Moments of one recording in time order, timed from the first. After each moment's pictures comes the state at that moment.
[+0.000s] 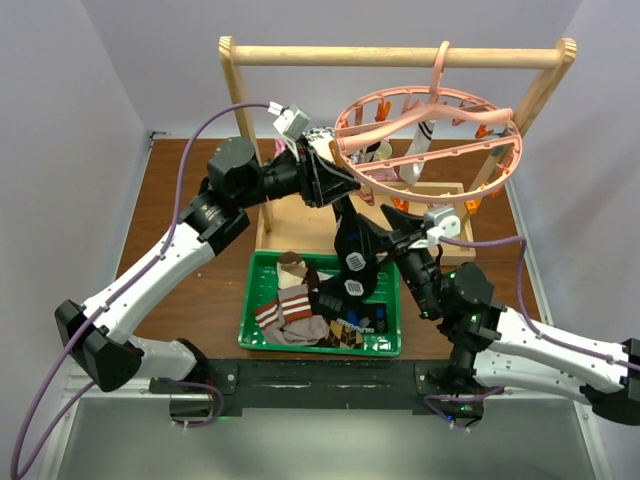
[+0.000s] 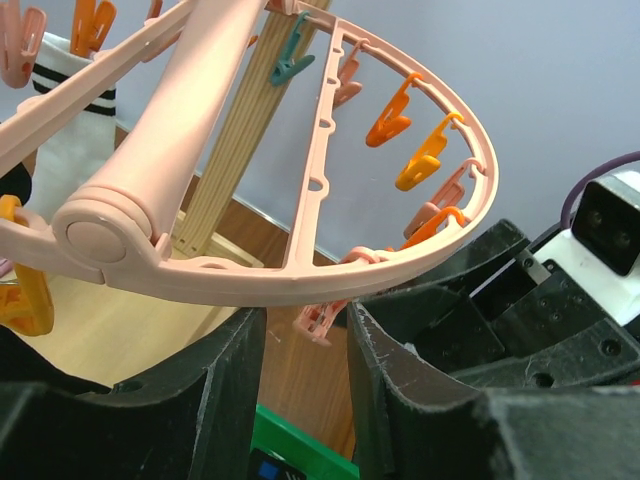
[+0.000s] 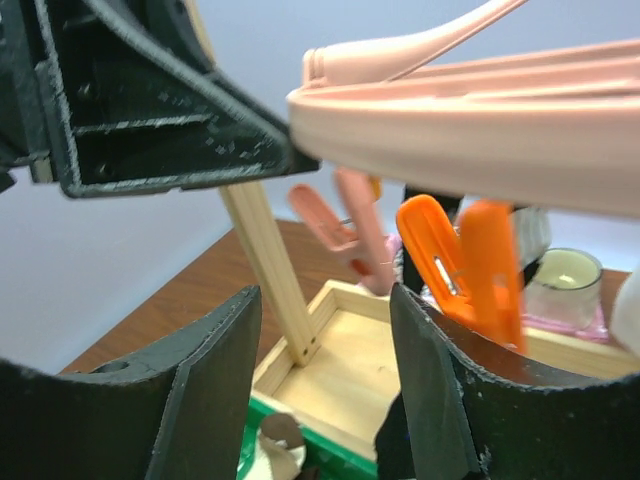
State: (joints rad) left arm -0.67 1.33 1.37 0.02 0.53 -0.50; right arm 1.16 0.78 0.70 0.45 0.67 -0.01
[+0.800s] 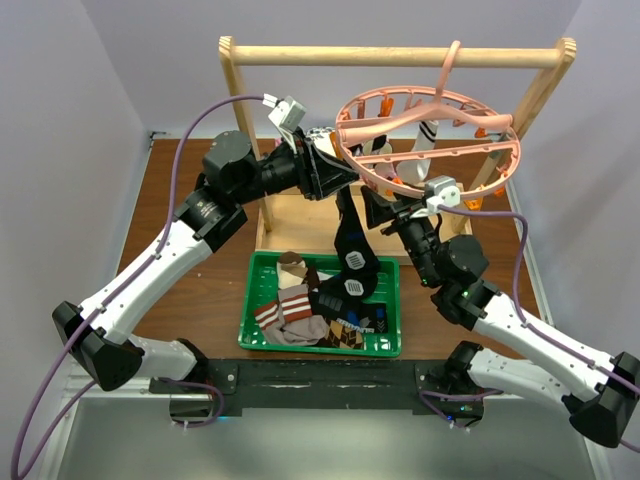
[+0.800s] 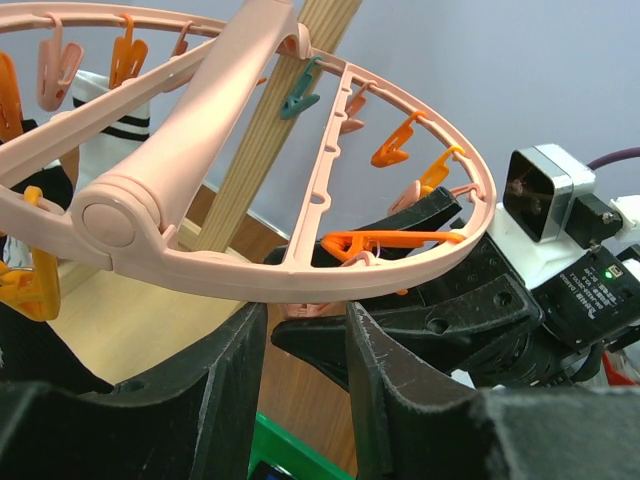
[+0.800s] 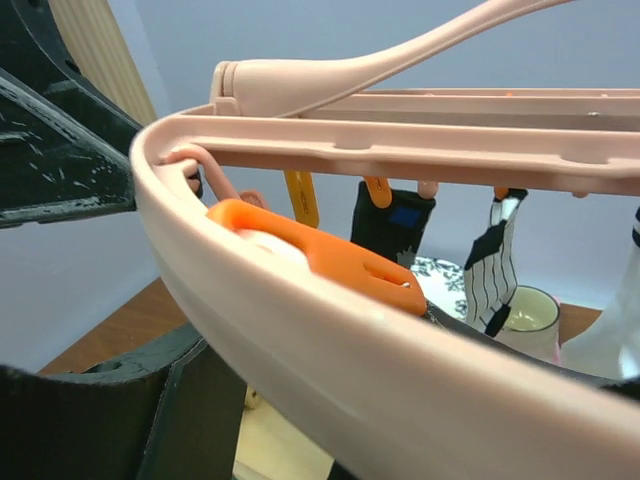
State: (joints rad) left arm -0.67 1.33 1.43 -0.02 0.48 -0.49; right arm 0.84 0.88 0.74 0.49 0.40 0.04
